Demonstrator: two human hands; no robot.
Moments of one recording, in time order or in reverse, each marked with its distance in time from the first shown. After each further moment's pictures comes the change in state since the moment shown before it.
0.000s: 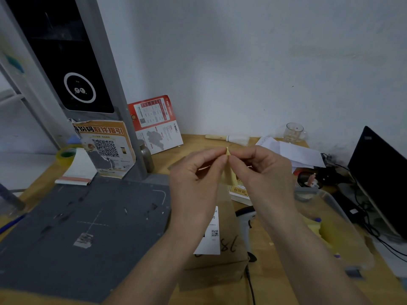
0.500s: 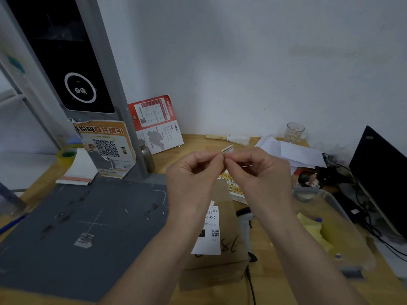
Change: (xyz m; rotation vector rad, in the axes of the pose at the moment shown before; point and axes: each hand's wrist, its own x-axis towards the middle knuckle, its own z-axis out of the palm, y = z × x) left_hand 0.002 0.004 0.000 -0.209 0.038 -0.278; right_hand -0.002 0.001 0.002 -0.056 0.004 -0.094
